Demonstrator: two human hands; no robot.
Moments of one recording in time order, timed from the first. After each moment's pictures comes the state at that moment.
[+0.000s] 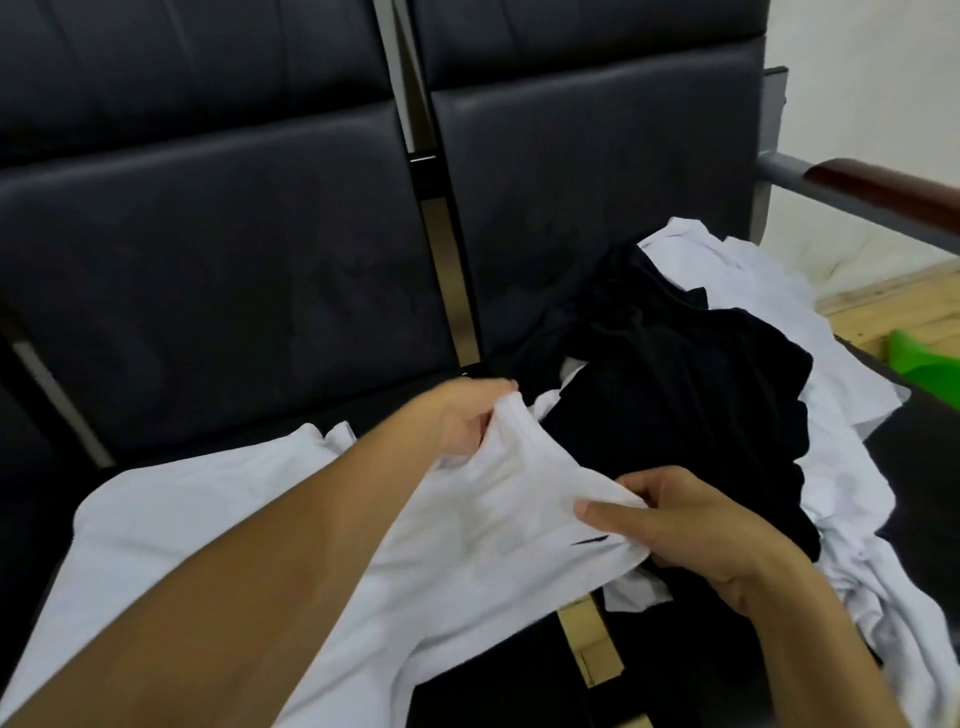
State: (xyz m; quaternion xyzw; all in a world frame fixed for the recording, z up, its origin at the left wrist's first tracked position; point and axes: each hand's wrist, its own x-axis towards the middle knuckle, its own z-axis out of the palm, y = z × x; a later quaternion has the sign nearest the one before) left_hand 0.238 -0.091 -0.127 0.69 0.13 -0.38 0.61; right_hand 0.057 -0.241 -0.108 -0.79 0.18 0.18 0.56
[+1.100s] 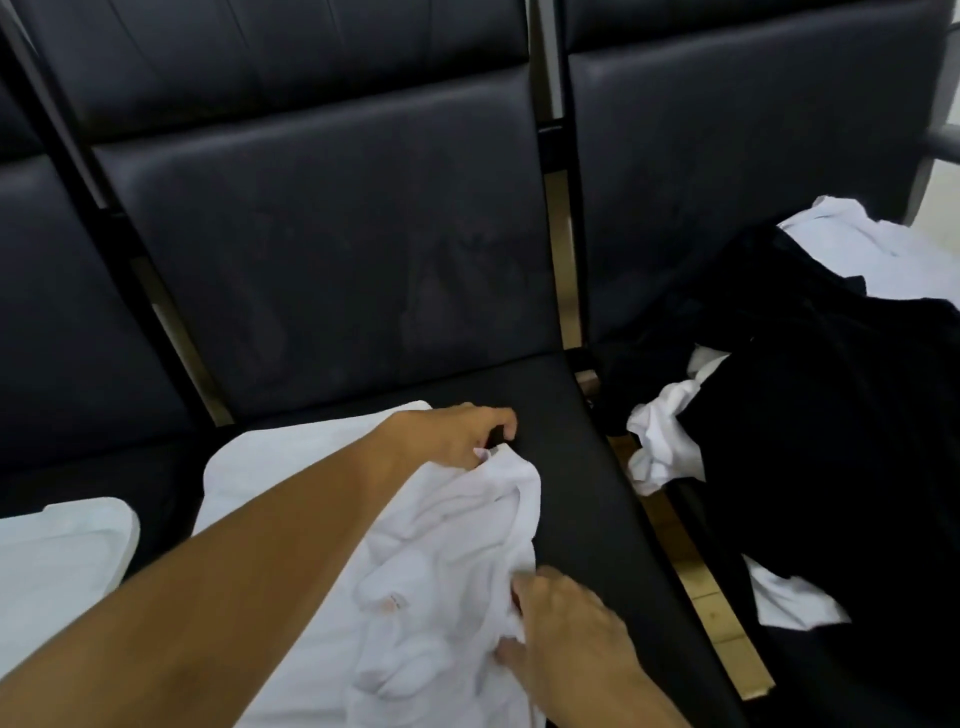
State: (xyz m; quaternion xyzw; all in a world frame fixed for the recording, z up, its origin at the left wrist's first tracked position) left_hand 0.271 0.073 -0.160 0.90 -0.31 -0.29 0.05; right_hand 0.071 -0.042 -0.158 -0.92 0.04 0.31 0.23
